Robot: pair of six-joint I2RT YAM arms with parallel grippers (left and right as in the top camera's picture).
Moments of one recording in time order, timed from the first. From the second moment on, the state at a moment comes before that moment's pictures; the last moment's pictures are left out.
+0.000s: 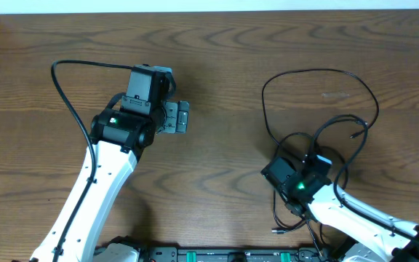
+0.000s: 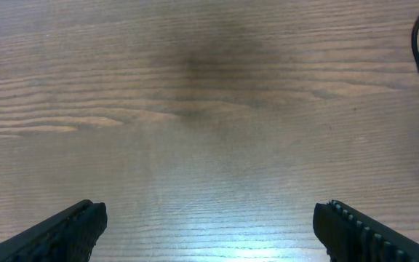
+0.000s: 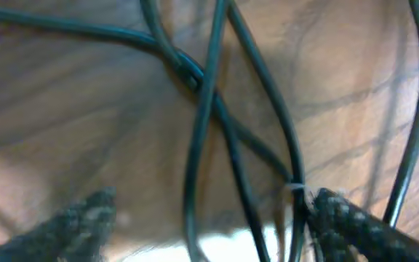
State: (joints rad) left arm -0.30 1.34 1.19 -0.84 -0.11 -0.12; right arm 0.72 1.36 0.52 -0.67 0.42 1.22
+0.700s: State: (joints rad) left arm -0.30 1.38 1.19 -0.84 -0.11 -0.12; right arm 0.65 1.36 0.48 -0.07 0.29 0.80
